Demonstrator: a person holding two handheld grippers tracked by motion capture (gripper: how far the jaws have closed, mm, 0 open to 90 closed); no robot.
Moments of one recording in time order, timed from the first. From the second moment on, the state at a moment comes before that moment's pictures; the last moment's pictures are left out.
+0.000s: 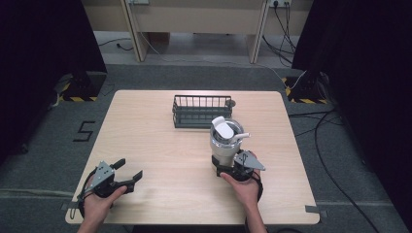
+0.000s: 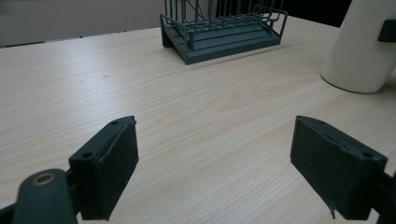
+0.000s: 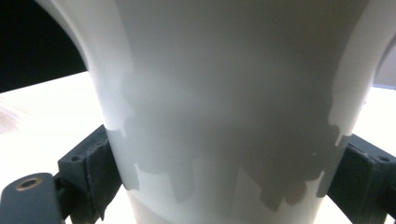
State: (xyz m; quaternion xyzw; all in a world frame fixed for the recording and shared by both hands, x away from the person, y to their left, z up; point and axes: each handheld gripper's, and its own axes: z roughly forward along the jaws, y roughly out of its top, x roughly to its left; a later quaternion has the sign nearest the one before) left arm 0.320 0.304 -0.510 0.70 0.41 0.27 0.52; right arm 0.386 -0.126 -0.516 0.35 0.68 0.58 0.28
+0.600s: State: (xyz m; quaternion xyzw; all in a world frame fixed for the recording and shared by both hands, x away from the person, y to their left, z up) left arm 0.321 0.305 -0.511 0.70 0.41 0.27 0.53; right arm 0.392 -0.120 -0.519 0.35 0.66 0.60 0.28
